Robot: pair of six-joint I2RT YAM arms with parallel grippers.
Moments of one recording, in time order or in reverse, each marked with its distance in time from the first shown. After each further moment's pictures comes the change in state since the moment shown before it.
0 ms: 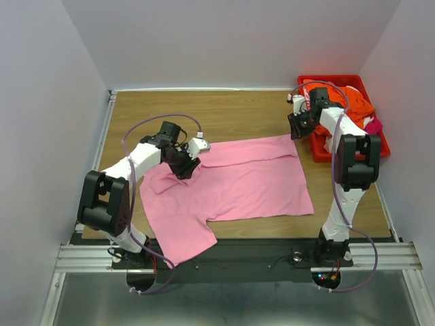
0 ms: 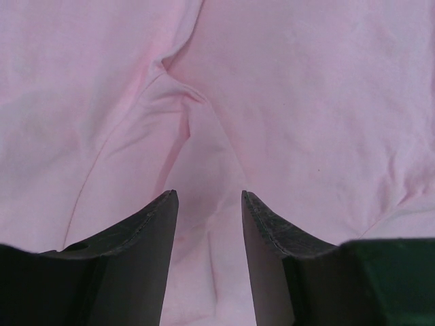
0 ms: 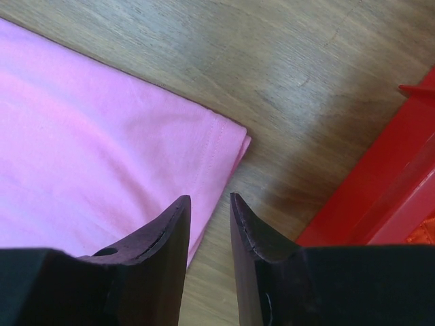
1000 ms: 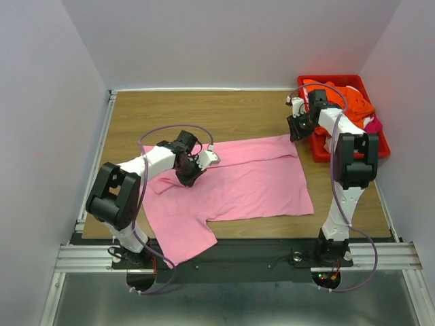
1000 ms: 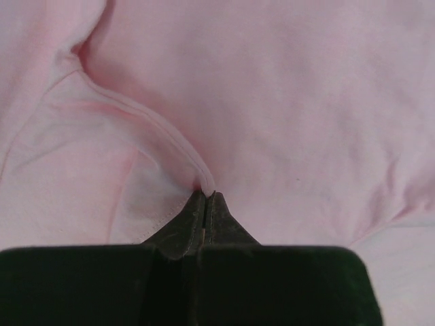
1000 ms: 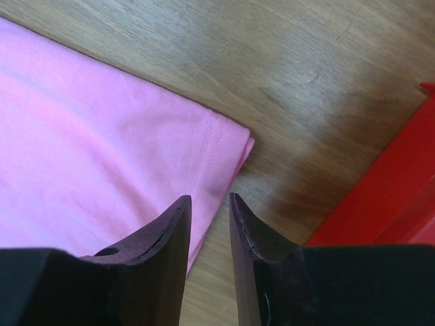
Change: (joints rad) left arm -0.148 0.082 -0.043 0.004 -0.174 -0.094; right arm 0.000 0.029 0.000 0.000 -0.001 0.000
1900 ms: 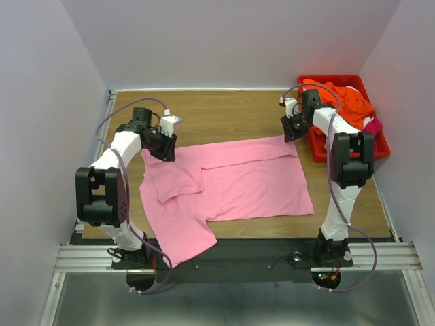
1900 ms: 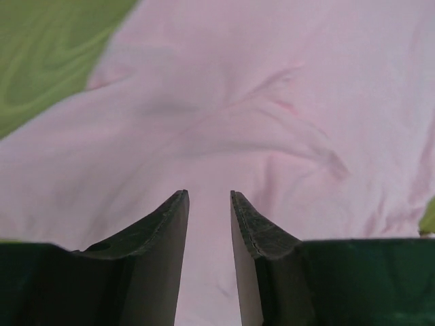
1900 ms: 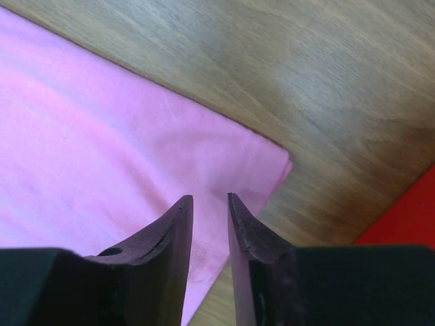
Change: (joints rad) left arm 0.339 -0.031 0.174 -0.040 0.242 -0.146; right arm 0.042 0.005 0.003 -0.001 -0.006 0.008
